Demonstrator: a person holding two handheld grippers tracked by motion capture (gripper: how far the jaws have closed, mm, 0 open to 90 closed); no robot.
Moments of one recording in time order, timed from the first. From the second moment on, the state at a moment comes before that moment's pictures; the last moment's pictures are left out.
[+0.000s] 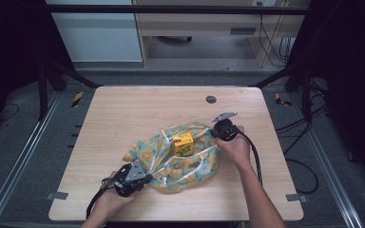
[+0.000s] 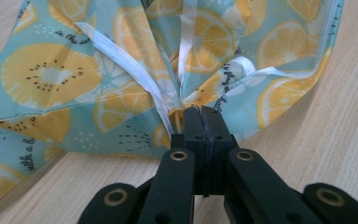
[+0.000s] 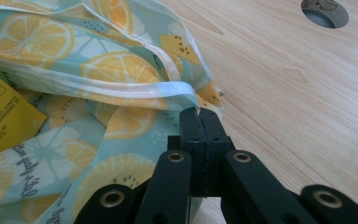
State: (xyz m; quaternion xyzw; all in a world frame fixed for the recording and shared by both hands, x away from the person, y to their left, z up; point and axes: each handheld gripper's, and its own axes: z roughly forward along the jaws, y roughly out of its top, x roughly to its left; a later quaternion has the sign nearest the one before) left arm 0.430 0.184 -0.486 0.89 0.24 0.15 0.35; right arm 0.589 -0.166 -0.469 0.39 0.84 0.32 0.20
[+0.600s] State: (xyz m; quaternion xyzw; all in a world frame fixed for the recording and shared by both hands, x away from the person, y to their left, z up) left arm 0.425 0.184 -0.485 0.90 0.22 0.15 0.34; right arm 0.590 -0.164 -0.471 0.40 0.84 0.32 0.20
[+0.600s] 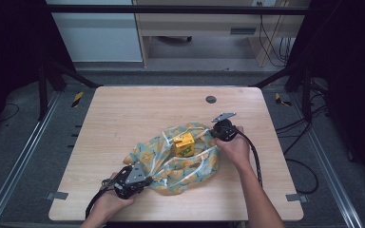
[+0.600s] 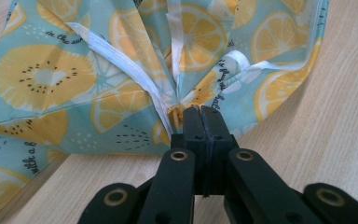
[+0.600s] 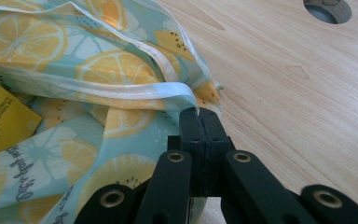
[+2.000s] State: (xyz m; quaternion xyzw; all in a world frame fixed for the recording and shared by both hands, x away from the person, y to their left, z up) left arm 0.442 0.203 -0.431 0.82 0.30 0.22 0.43; right arm 0.498 -0.175 -0.390 0.36 0.81 0.40 0.23
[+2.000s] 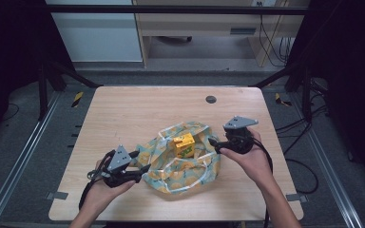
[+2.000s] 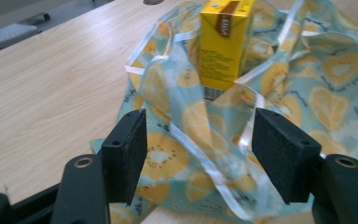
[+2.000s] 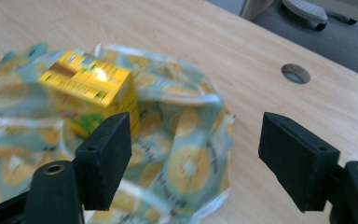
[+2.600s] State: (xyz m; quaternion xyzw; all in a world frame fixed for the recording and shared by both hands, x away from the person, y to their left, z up) left arm 0.508 0.163 -0.443 0.84 0.31 0.20 0.40; right arm 0.467 -0.172 -0.449 0.38 0.82 0.37 0.20
